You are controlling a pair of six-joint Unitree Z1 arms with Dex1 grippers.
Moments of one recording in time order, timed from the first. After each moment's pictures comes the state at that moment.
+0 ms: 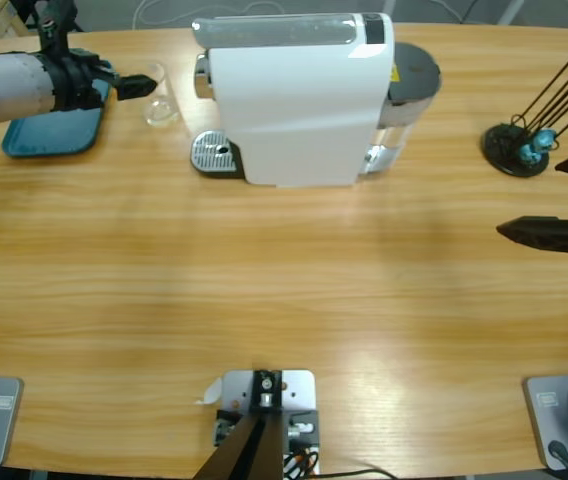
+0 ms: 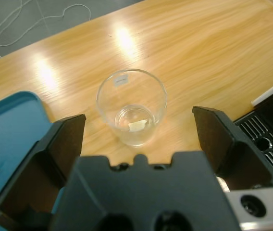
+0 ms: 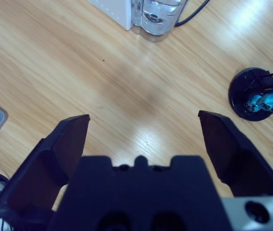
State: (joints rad) arm 0 -0.46 1.82 -0.70 -0.56 -0.06 0.07; arm 1 0.72 1.12 -0.89 0.69 -0.08 0.02
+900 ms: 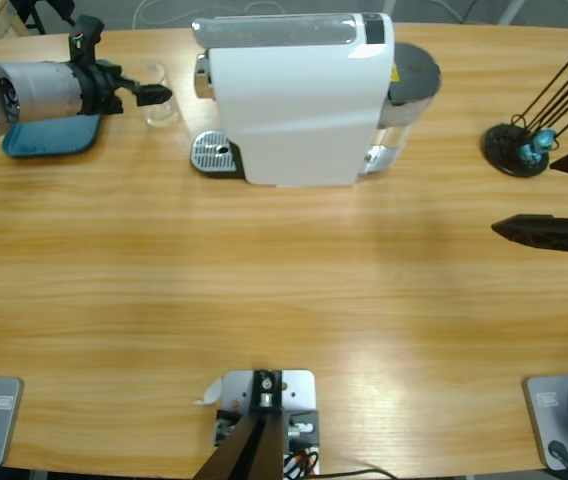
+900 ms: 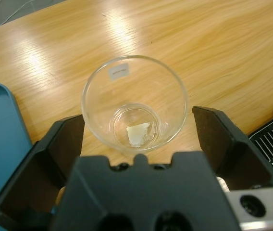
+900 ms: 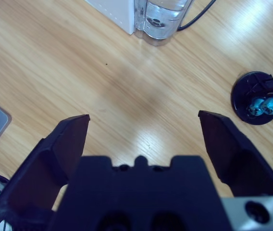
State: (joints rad) arm 0 -0.44 1.95 -0.76 -0.58 -0.10 0.05; arm 1 0.72 1.12 -0.89 0.67 -0.06 0.02
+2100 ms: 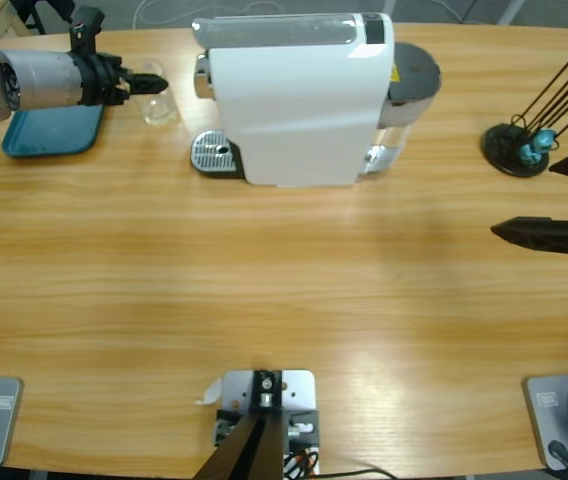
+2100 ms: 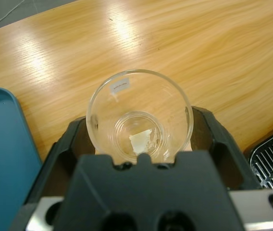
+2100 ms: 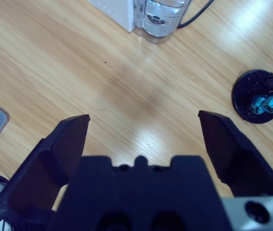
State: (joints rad) arm 0 -0.42 1.96 -0.83 -0.51 -0.12 0.04; arm 1 0.72 1.12 -0.88 0.66 -0.06 0.02
